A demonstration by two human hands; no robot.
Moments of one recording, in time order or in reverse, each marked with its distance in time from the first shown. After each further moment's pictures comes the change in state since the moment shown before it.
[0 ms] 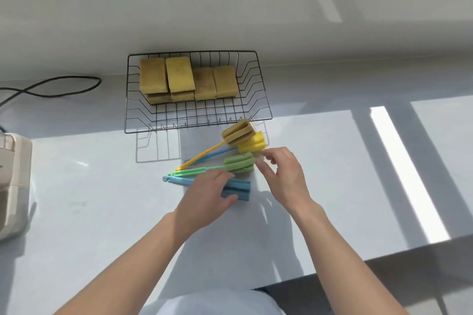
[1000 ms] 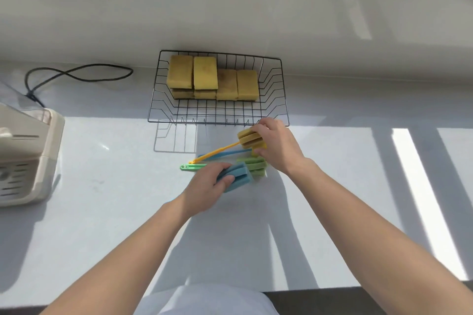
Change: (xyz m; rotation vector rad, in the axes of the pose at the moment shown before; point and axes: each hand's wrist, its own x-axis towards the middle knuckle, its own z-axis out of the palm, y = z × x) left_hand -0.002 -0.009 -0.016 -0.371 0.050 -0.220; right_hand 0.095 -0.023 0.012 -0.467 -0.266 -0.363
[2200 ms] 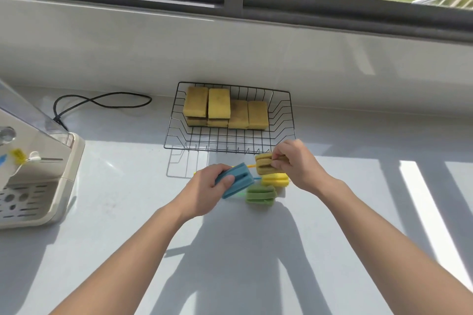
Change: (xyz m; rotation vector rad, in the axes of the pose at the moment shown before) left_hand 0.007 0.035 -0.069 -0.107 0.060 -0.081; right_hand 0.005 0.005 -0.050 0.285 0.026 -0.074
